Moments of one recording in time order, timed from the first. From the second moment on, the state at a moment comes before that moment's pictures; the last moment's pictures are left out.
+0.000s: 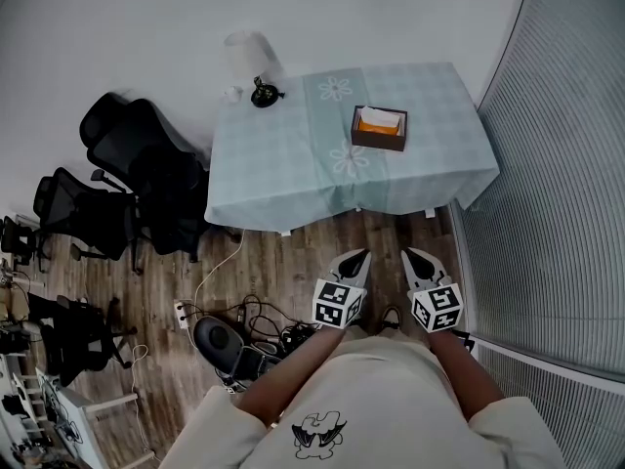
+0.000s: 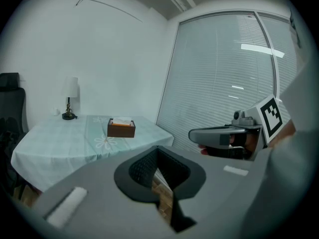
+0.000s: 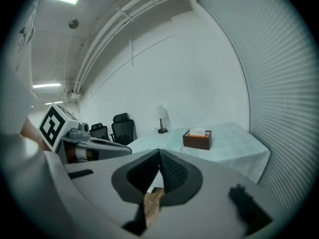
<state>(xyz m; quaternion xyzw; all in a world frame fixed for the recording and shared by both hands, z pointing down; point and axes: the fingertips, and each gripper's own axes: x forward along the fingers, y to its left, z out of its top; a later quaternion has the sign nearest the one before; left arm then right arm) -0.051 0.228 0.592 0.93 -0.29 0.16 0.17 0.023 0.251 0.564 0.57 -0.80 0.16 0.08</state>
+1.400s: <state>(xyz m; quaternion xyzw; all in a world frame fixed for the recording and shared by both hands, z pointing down) -0.046 0.042 0.617 0.92 -0.30 0.16 0.19 0.041 0.062 0.601 0.59 -0.78 0.18 0.11</state>
